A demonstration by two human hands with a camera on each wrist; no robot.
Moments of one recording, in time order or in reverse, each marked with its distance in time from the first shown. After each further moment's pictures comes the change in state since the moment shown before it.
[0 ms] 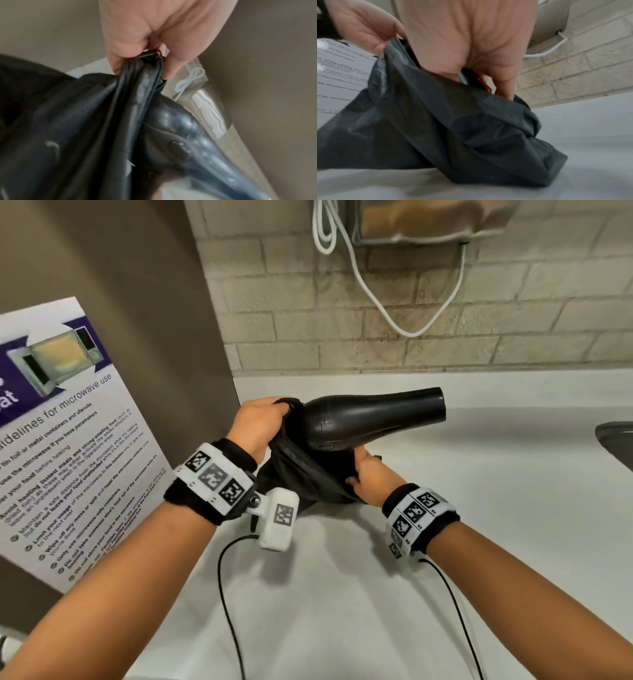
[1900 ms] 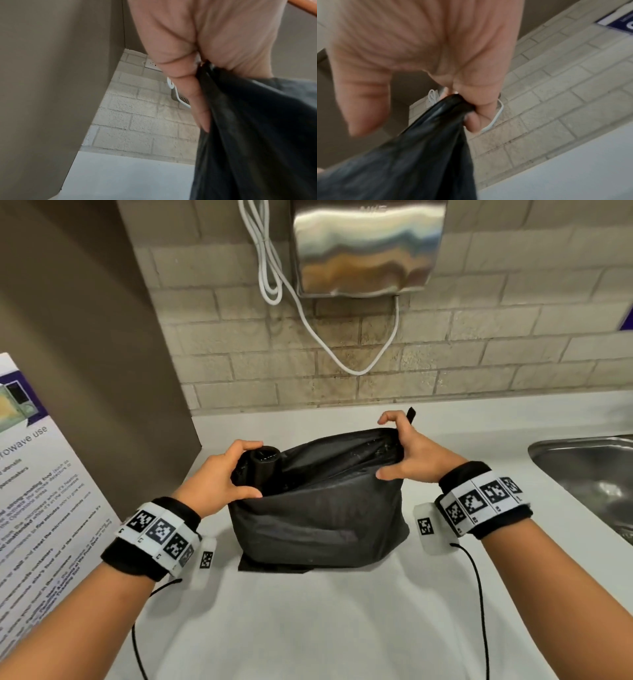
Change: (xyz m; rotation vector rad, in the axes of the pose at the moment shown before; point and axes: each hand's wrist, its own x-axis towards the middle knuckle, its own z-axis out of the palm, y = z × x) left_hand 0.008 -0.020 -0.022 0.784 -0.407 0.485; right_hand -0.035 0.068 -0.134 0.516 0.038 -0.061
